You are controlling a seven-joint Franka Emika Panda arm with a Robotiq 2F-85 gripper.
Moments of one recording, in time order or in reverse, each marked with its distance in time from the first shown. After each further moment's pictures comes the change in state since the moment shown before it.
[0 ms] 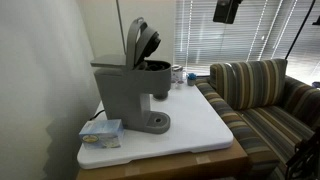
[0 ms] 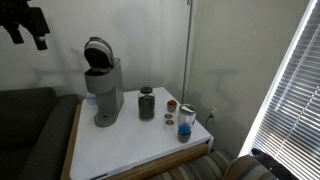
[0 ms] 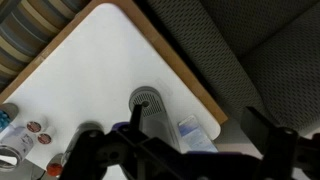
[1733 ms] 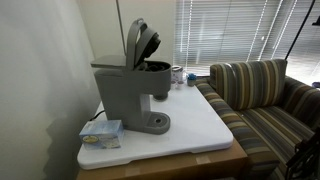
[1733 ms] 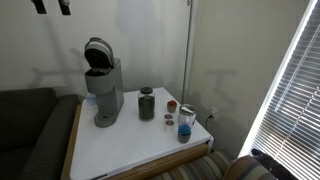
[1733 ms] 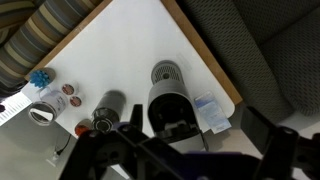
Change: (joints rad) arm -0.037 0.169 -0.003 0.406 -0.127 -0.243 -0.001
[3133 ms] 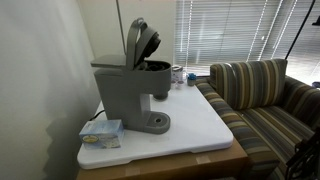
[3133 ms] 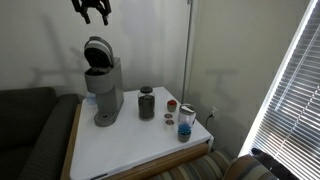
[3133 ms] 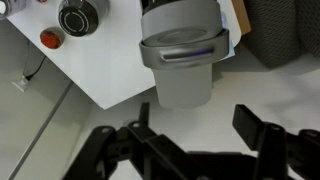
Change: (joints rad) arm 0.030 0.470 0.013 0.472 -0.019 0.222 -0.119
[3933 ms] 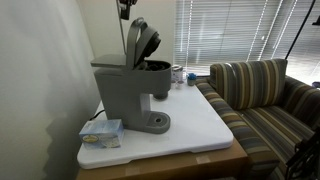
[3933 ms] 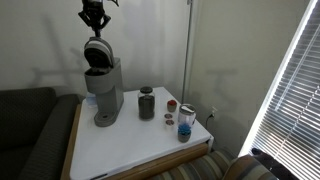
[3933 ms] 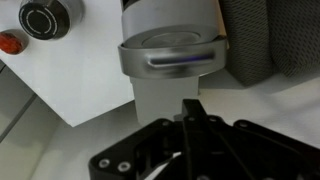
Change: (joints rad) arm -0.009 0.157 0.015 0.164 0.087 -0.121 -0.113
